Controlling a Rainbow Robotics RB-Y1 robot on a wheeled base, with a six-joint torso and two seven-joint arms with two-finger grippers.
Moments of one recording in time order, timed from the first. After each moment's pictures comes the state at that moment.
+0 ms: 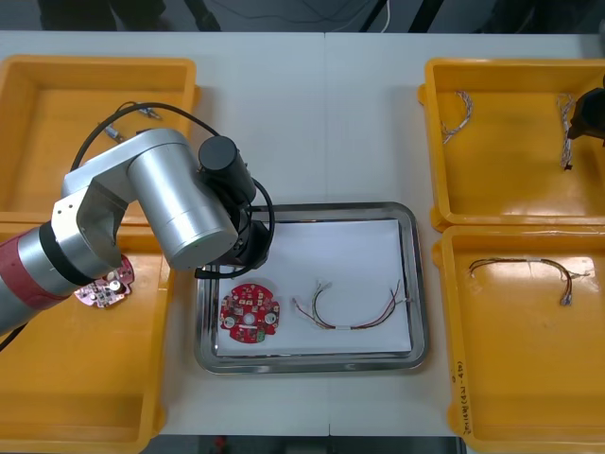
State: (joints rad) right arm -1.03 -0.72 -0.12 -0.69 -0.45 1.31 1.48; left arm -0.73 0.64 -0.77 -1.86 0.62 1.53 -0.63
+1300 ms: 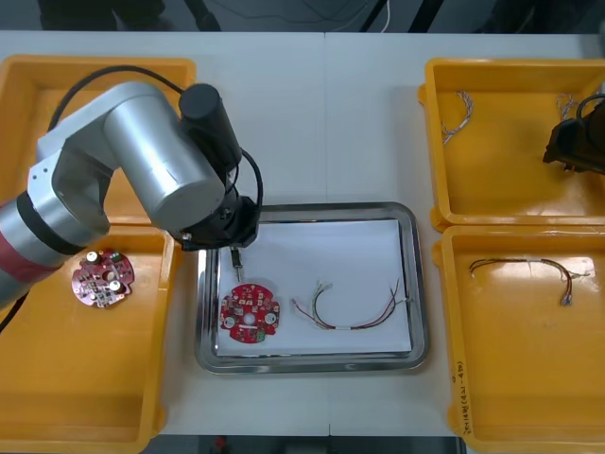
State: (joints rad) right arm -1.03 -0.68 -0.12 -0.50 -0.51 1.13 1.53; left arm -0.77 0.64 -0.65 -1.87 0.72 1.68 -0.63
